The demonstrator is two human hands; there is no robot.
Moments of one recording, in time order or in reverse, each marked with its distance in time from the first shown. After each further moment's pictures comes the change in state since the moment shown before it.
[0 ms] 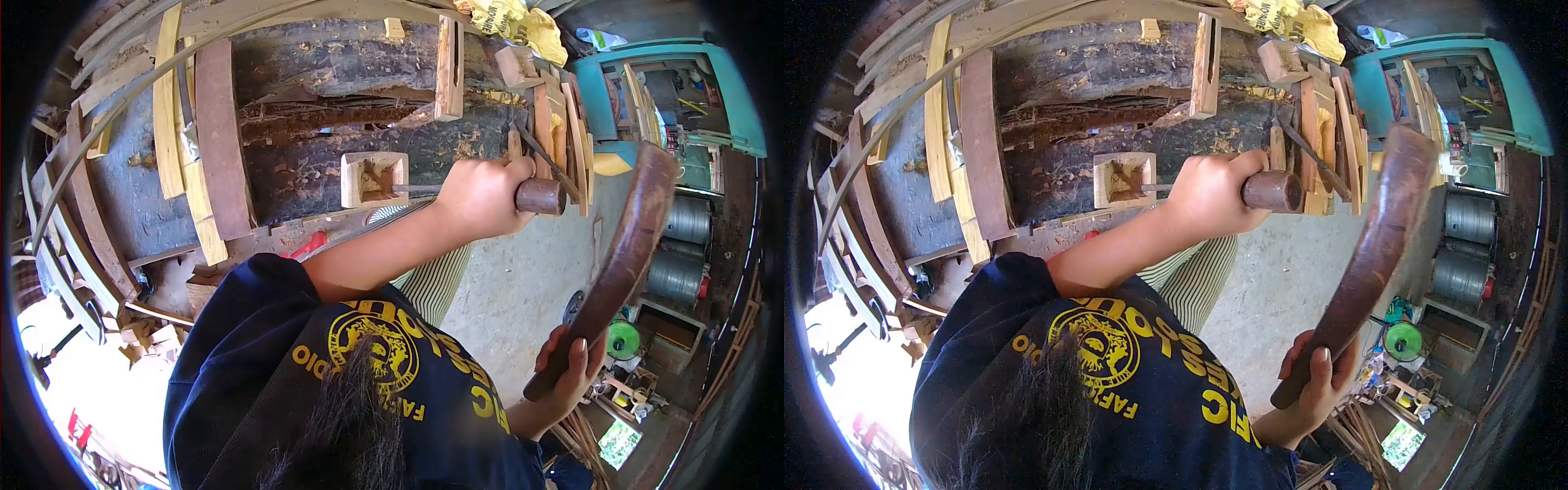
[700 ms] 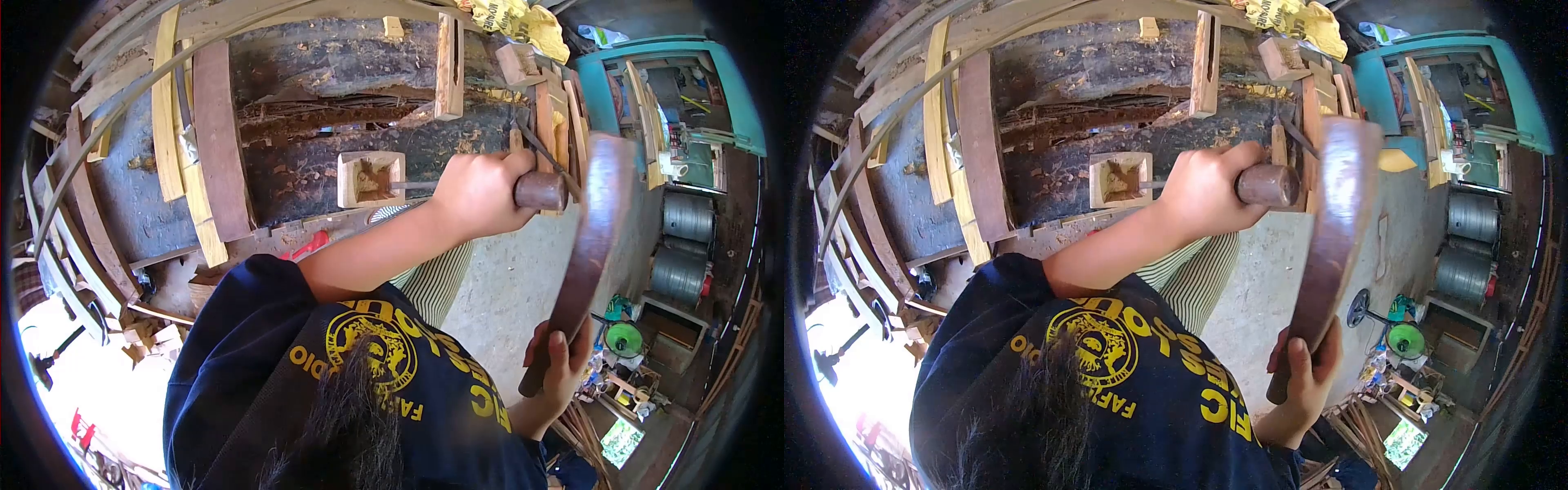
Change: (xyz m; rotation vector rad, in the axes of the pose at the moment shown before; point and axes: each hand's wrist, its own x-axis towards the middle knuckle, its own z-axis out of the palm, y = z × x) left_hand 0.004 0.002 -0.008 -0.021 0.032 -0.025; right_hand 0.006 0.005 0.008 -0.063 -0.170 0.119
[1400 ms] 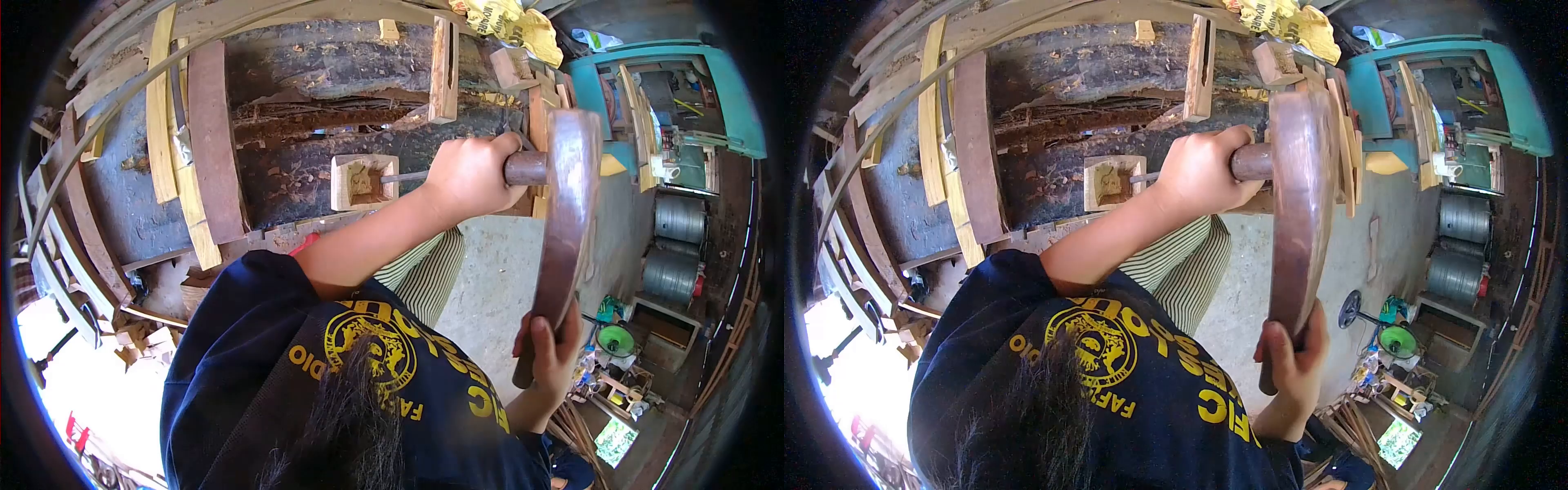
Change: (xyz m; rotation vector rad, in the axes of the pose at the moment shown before) left_hand 0.019 -0.014 0.003 0.003 0.022 -0.052; right_hand 0.016 -0.014 0.012 -0.152 -0.106 -0.007
